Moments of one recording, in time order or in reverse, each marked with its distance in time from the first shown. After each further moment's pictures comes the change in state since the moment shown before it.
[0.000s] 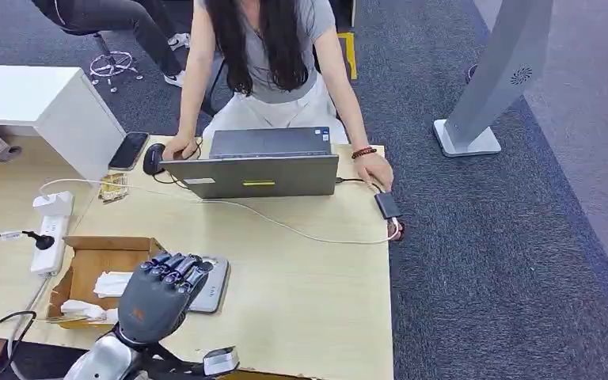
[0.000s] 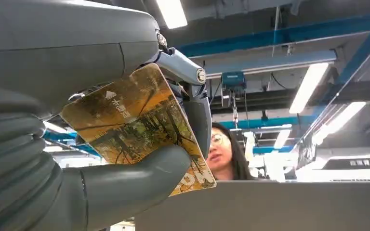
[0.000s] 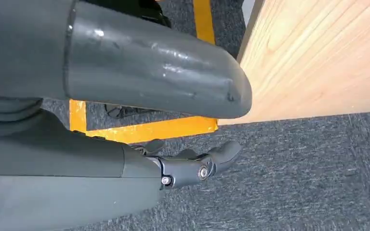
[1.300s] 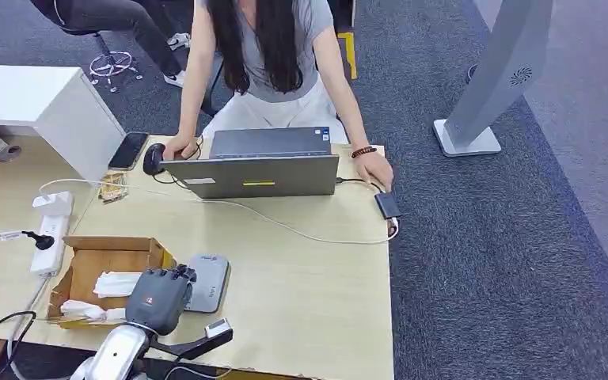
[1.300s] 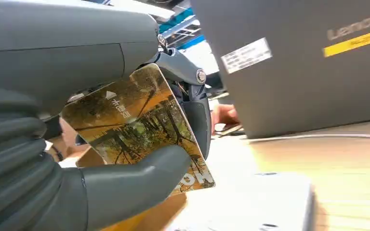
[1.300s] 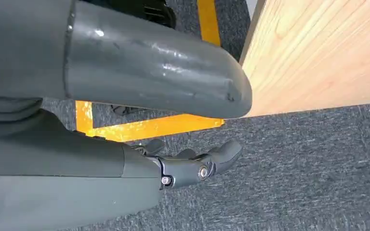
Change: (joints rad) left arm -0.018 0.006 0.055 0.200 -0.042 -0.451 0.291; right arm 0.005 0.000 -0.067 0.000 0.053 0.000 0.022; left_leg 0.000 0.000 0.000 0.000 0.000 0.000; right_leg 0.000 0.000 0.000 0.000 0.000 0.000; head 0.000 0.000
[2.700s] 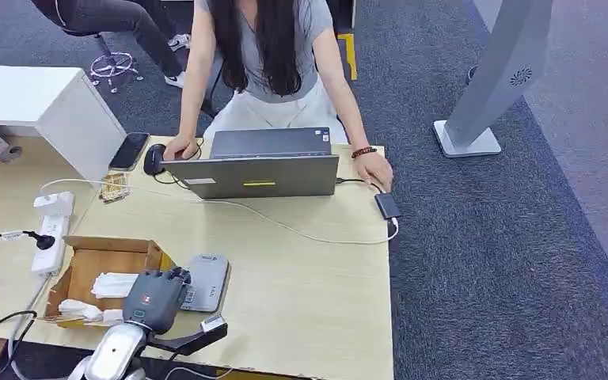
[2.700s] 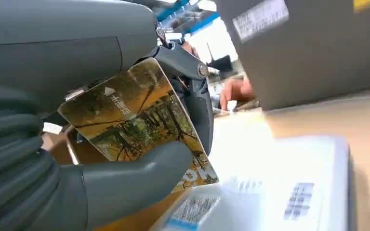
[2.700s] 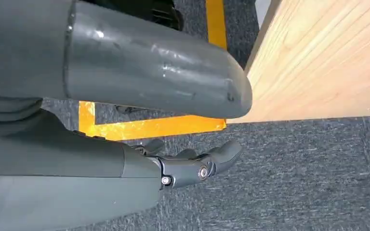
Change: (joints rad) left arm -0.024 -0.019 0.047 0.087 0.028 0.070 -0.064; right arm 0.000 0.000 -0.013 0.000 0.068 0.016 0.008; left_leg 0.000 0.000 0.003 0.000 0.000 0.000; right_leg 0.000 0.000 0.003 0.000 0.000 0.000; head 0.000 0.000
